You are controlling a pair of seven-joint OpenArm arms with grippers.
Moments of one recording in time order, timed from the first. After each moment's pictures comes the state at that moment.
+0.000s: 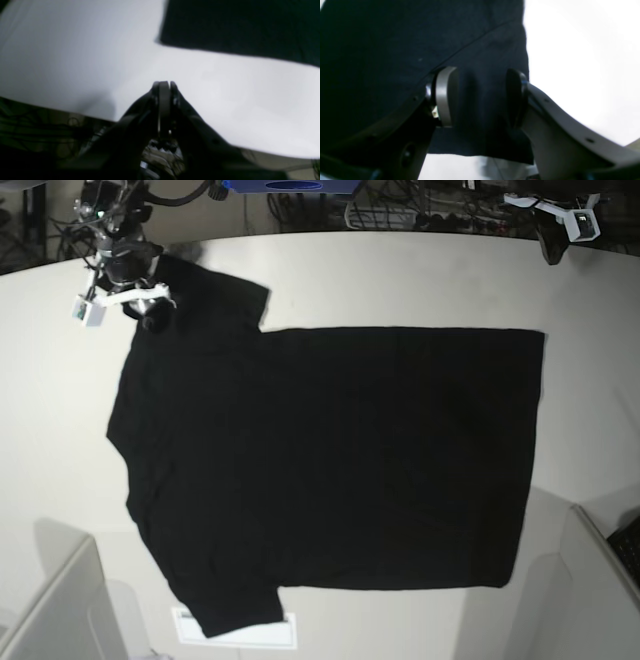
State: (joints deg) left arm 63.7 -12.6 -22.7 111.7 -25.7 1.1 -1.2; right arm -34.3 -2.0 21.4 110.4 36.6 0.8 -35.1
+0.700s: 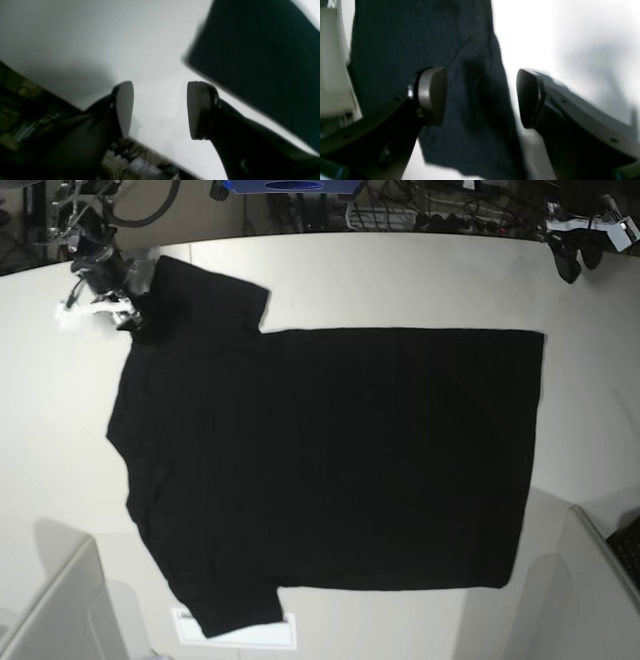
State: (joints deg) left arm 58.1 -17.0 -26.6 101.3 -55.9 -5.6 -1.7; right arm -28.7 8.0 22.7 92.5 59.6 4.4 -36.8
